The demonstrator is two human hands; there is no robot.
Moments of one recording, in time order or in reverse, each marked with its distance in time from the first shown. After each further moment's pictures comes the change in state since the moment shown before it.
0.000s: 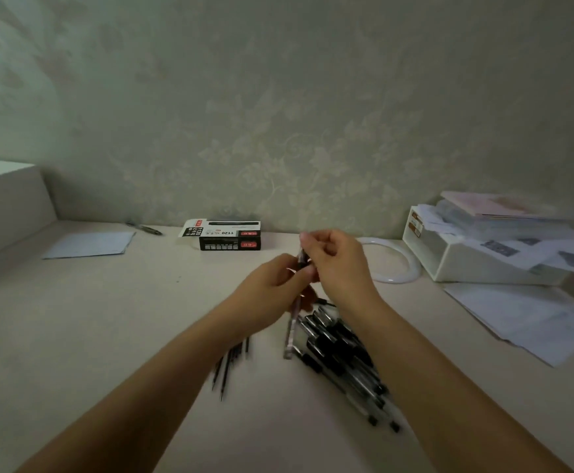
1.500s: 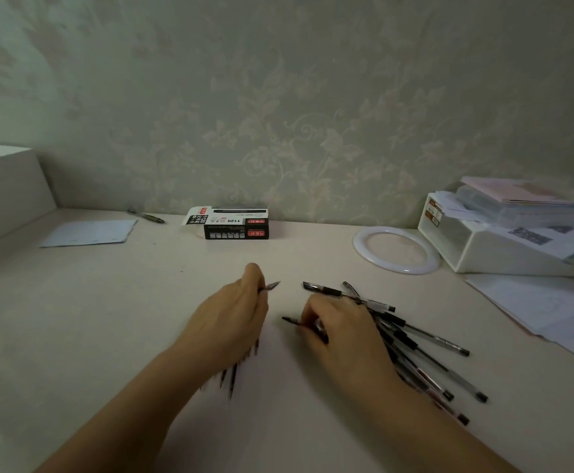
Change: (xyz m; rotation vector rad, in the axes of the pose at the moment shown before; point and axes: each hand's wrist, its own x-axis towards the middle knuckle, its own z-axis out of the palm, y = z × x) left_hand -0.022 -0.074 -0.027 0.789 0.204 0.149; right_hand -0.064 0.063 -0.001 -0.874 -0.189 -0.440
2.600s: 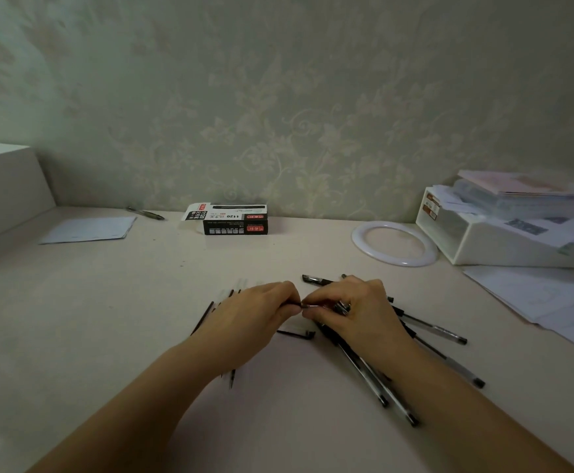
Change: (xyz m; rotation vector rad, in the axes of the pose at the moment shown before) left_hand -0.001 0.019 0.003 -0.029 -0.164 0.181; right_hand 0.009 0.024 -0.012 0.294 0.005 -0.011
